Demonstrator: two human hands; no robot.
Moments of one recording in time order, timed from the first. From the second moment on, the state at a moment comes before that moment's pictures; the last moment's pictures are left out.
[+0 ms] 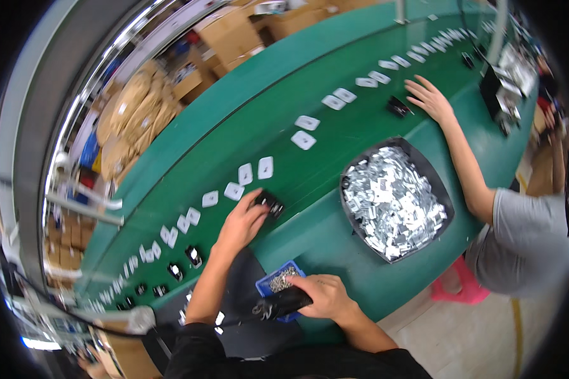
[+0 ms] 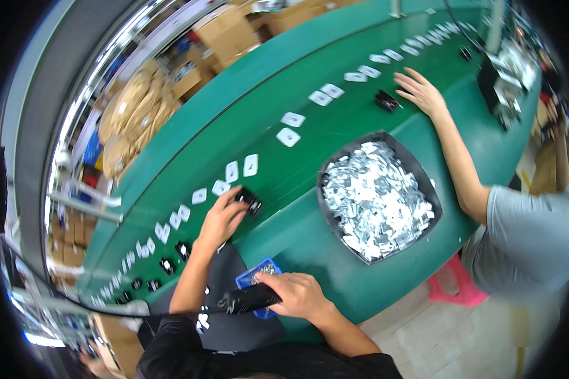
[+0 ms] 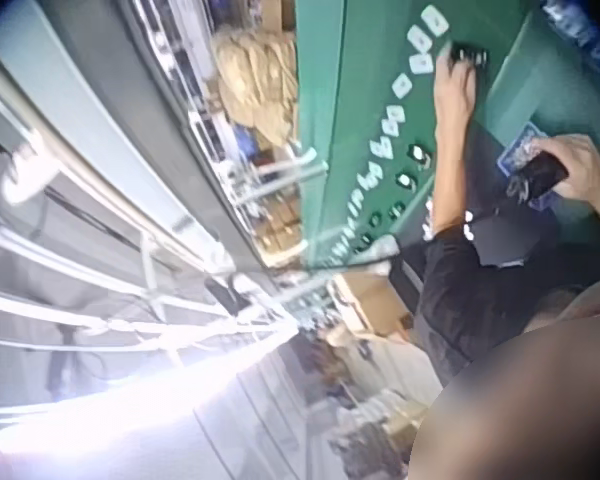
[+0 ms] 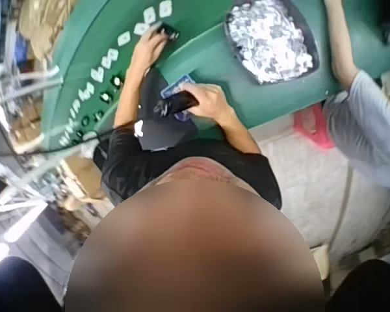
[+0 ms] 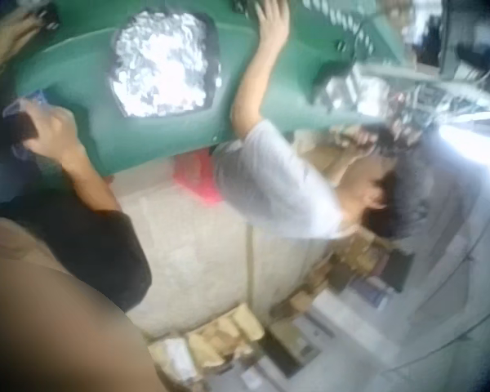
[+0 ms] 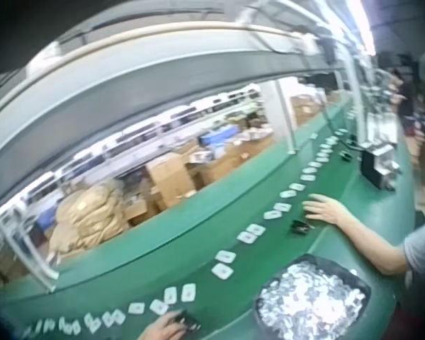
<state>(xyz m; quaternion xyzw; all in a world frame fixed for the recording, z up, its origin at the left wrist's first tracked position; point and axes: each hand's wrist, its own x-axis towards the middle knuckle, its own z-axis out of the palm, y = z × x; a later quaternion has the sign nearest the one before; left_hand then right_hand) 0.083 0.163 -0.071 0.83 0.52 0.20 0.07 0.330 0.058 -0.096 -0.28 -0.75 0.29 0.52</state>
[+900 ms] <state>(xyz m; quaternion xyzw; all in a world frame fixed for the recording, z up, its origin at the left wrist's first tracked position) 0.033 -0.146 -0.115 0.63 0.68 0.35 0.13 0.316 0.021 -0.041 -0.25 -0.55 0.43 0.67</state>
